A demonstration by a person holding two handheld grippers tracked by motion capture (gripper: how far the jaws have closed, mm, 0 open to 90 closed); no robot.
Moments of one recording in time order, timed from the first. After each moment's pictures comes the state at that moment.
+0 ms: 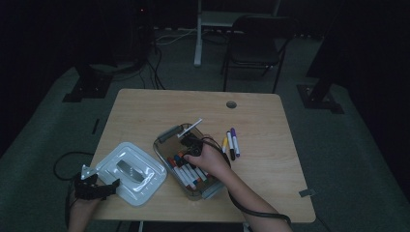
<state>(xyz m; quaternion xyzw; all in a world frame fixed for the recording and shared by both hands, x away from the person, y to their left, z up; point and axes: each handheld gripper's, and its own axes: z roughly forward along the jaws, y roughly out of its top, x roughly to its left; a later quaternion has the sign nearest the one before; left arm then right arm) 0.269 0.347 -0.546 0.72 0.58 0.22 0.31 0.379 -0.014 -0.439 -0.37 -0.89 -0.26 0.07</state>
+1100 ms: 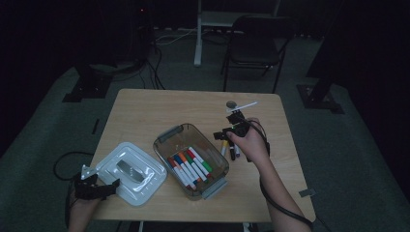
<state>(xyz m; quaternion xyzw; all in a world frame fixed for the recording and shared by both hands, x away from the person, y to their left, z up) 0.269 0.347 -0.546 0.72 0.58 0.22 0.31 0.407 -0.137 -0.391 -0.46 -0.82 -0.35 -0.03</state>
